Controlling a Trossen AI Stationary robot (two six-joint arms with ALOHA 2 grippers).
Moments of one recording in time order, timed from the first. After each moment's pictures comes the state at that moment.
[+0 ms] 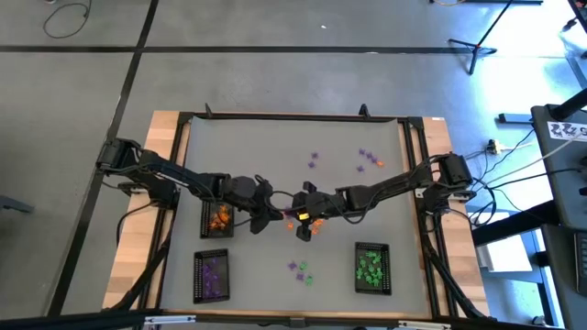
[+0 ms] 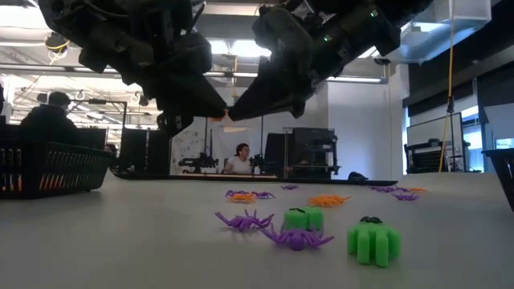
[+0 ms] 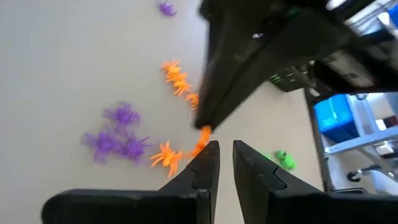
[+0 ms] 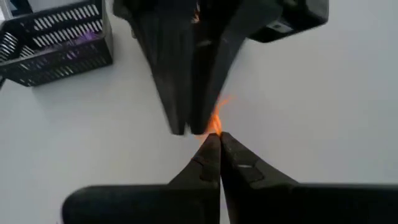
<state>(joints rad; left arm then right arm) -0.08 1.48 0.59 0.38 0.12 -0.66 0.18 1.82 1.07 0.15 0.15 0.26</state>
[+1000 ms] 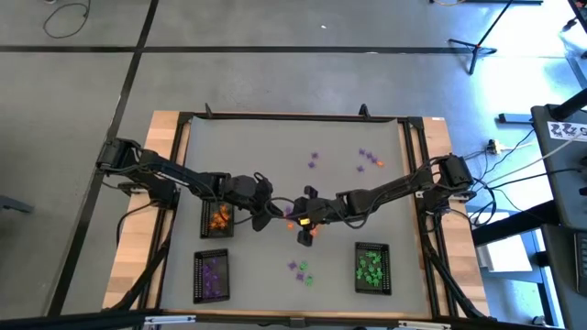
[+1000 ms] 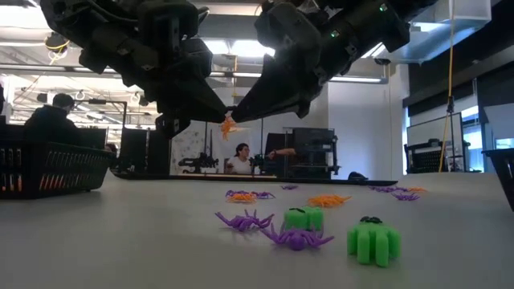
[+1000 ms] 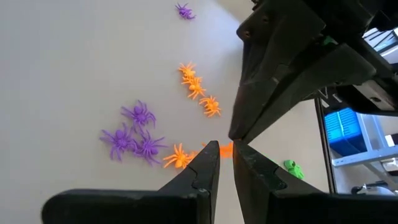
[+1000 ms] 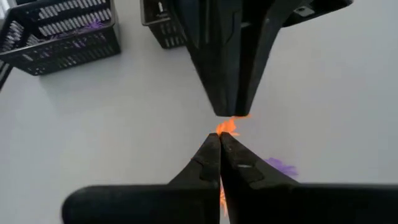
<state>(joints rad) -0.07 1.48 0.59 0.36 0.09 -0.70 0.22 1.82 1.07 0.13 0.17 0.28</state>
